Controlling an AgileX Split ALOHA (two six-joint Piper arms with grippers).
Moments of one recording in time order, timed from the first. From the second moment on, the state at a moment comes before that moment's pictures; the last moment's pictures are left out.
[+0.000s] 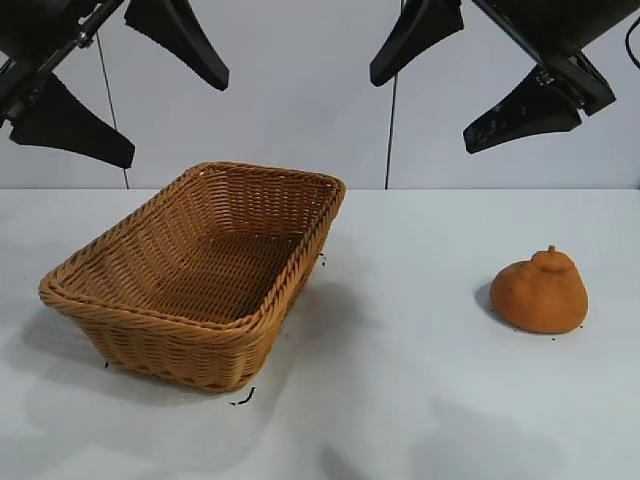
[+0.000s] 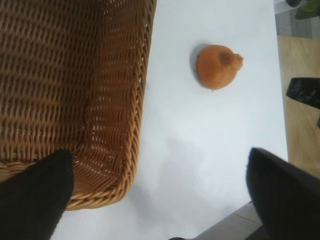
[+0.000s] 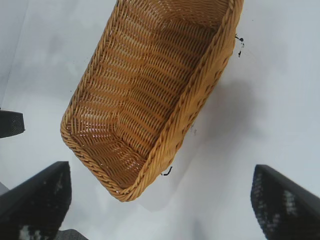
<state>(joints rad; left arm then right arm) -0.30 1.55 -1.13 -0.75 0.73 0.15 0.24 1.54 -1.13 0.75 0.74 -0.30</state>
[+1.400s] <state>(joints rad) -0.47 1.25 -0.82 -0.32 0.65 -0.79 0.24 1.54 -1.13 0.75 0.74 -0.30</state>
